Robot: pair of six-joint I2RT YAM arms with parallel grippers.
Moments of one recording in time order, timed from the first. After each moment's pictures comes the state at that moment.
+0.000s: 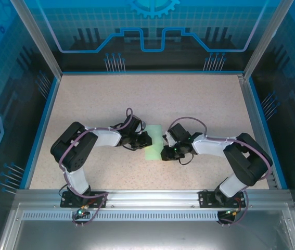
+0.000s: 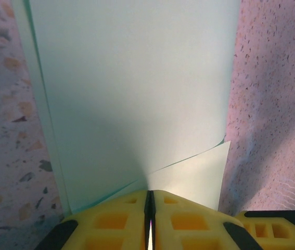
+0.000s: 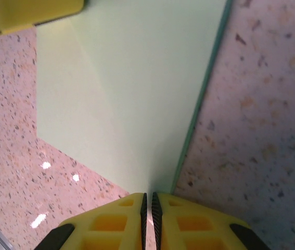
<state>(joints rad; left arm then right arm) -0.56 1.80 0.83 0.00 0.45 -0.85 0.66 1.57 0.69 -0.30 -0.38 0.51</state>
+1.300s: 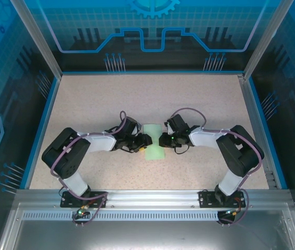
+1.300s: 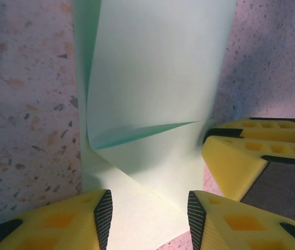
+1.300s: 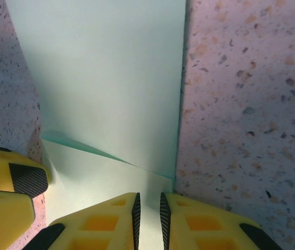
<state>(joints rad) -0.57 1.69 0.73 0.04 0.45 -1.00 0.59 1.70 0.81 -0.16 -0.27 0.62</state>
